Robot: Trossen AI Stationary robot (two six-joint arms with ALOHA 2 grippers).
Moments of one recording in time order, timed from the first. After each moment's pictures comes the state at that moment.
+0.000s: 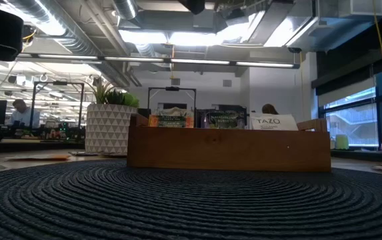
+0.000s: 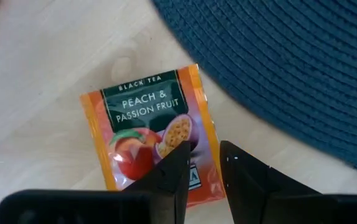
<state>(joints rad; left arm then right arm) -0.85 1.88 1.12 -0.81 -0.41 -1.79 0.36 1.99 1.76 -0.46 0.08 0.45</state>
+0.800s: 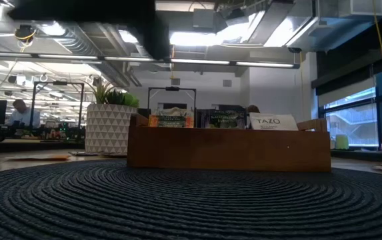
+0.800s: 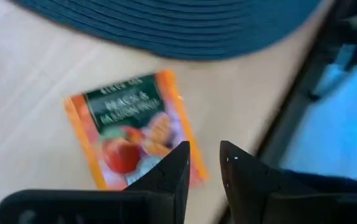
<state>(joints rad) -1.01 1.85 1.12 -0.43 -0.44 -1.63 0.47 2.26 1.76 -0.12 0.10 0.54</state>
